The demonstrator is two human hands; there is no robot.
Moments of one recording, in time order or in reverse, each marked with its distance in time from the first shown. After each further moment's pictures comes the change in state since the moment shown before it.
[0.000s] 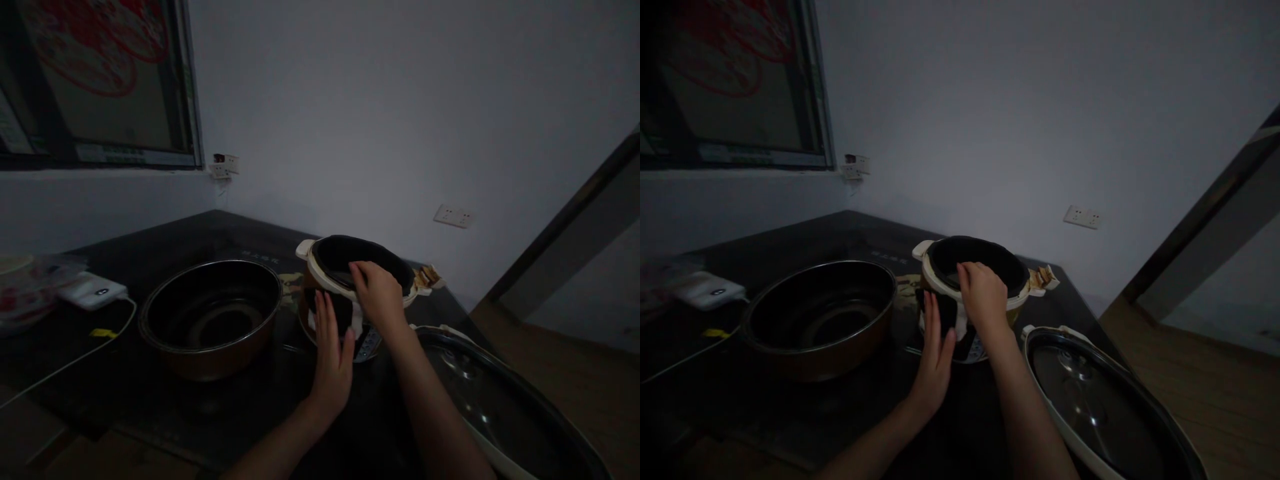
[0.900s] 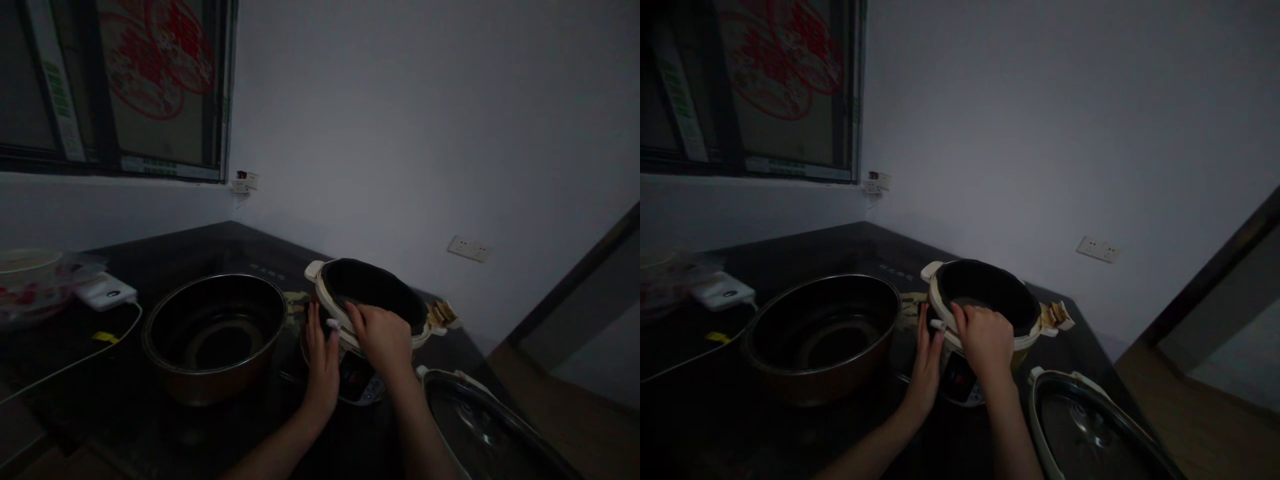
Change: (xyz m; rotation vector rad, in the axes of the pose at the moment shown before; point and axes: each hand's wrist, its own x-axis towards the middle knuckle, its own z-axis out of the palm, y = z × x) left_hand 0.034 -0.023 0.002 -0.200 0.226 -0.118; right_hand -0.005 -0.007 0.004 -0.310 -0.151 -0.083
